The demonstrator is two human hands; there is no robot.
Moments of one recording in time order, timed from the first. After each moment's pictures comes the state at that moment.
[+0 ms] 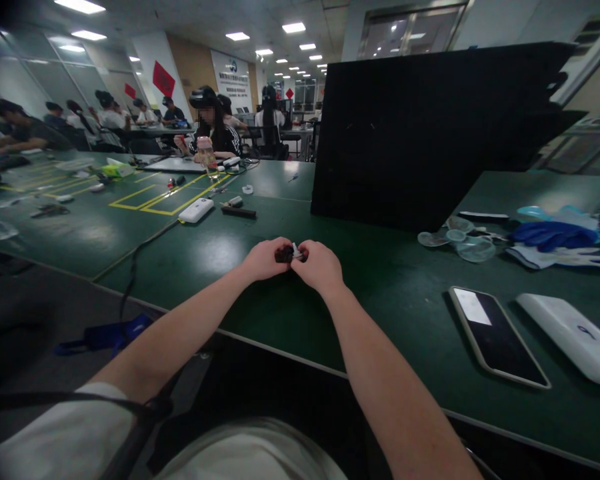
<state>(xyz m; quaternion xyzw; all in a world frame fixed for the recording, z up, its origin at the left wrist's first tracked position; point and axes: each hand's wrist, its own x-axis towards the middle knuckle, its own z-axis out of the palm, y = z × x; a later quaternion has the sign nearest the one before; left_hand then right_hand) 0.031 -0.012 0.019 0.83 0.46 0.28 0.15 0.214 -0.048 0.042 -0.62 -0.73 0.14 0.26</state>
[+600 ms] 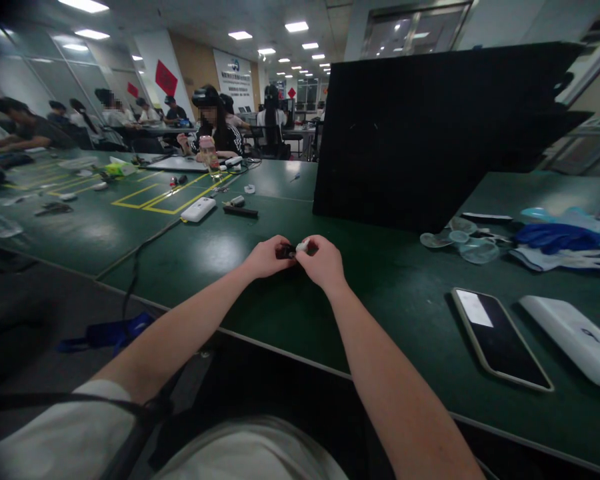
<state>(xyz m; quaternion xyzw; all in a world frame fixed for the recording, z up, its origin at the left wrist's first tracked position) 0.030 -0.005 0.010 0.78 0.50 0.31 0.22 0.219 -0.039 0.034 -0.58 -0.69 0.18 0.39</state>
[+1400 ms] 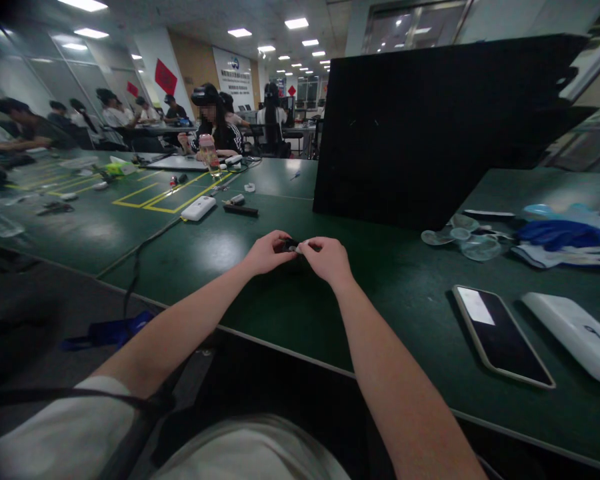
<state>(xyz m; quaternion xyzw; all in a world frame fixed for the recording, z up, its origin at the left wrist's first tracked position) 0.030 -0.001 0.007 0.74 0.44 0.39 0.31 0.230 -0.035 0.041 -0.58 -0.70 0.20 0.37</state>
